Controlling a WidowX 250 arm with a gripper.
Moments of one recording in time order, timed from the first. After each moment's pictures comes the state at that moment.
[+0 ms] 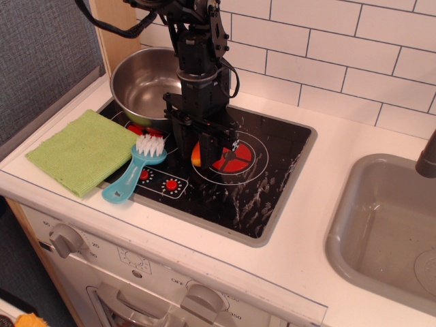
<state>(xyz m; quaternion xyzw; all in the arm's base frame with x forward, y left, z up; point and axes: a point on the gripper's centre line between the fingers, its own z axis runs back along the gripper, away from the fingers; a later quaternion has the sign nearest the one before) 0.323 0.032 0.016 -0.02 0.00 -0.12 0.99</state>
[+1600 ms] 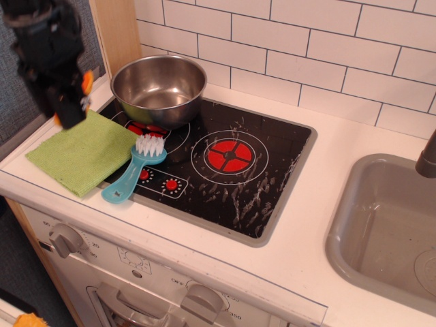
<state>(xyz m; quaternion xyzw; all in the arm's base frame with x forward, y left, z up) 0.243 0.152 0.083 0.02 -0.04 -0.10 0.99</state>
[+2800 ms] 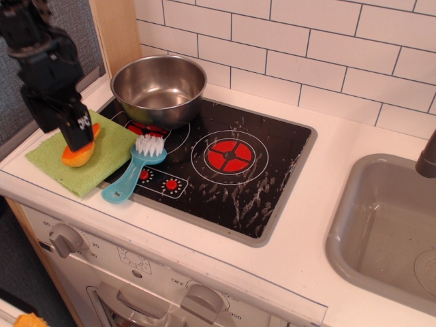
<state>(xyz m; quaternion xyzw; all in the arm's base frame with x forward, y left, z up) 0.250 0.163 0.061 -0.01 -0.05 -0.12 0.99</state>
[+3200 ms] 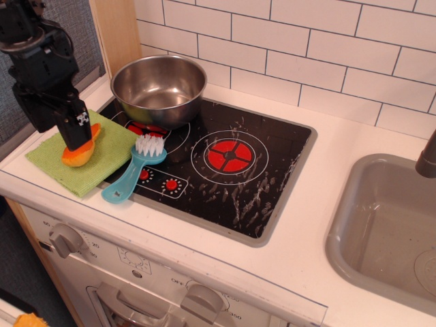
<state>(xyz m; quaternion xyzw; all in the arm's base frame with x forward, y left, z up) 0.243 0.154 0.066 -0.01 -0.04 -0.09 0.99</state>
